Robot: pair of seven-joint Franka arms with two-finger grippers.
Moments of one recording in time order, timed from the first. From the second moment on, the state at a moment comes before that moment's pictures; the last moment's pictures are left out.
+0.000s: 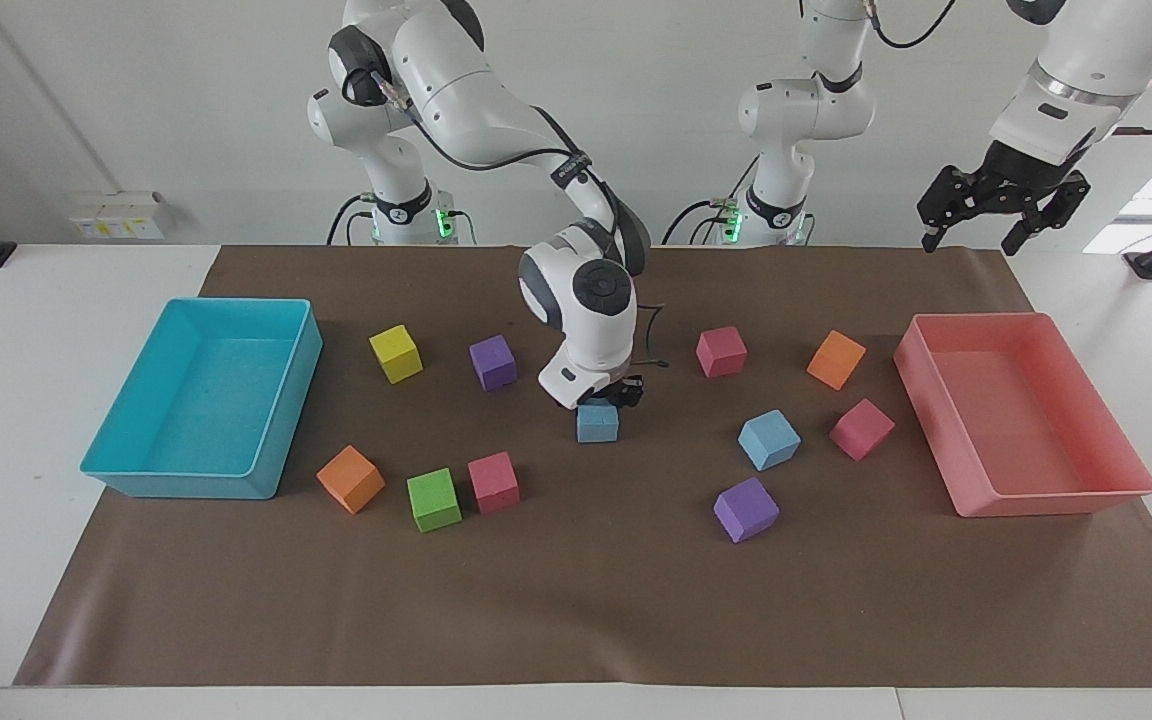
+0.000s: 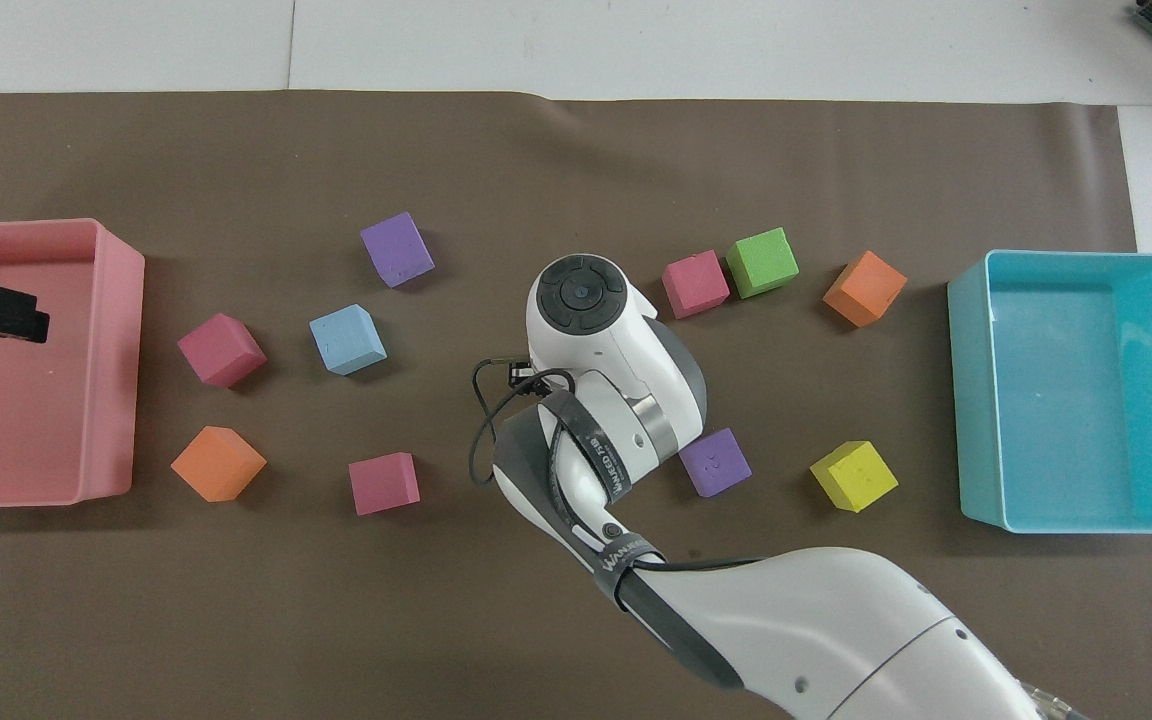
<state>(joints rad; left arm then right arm) -0.03 -0.01 -0.03 -1.47 0.00 1.51 0.06 0.54 0.58 0.07 -1.58 0.03 2.10 0.60</state>
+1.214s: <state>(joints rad) -0.15 0.17 -0.05 -1.69 0.00 1.90 -0.22 0.42 0.32 0.05 -1.59 0.06 1.97 0.51</state>
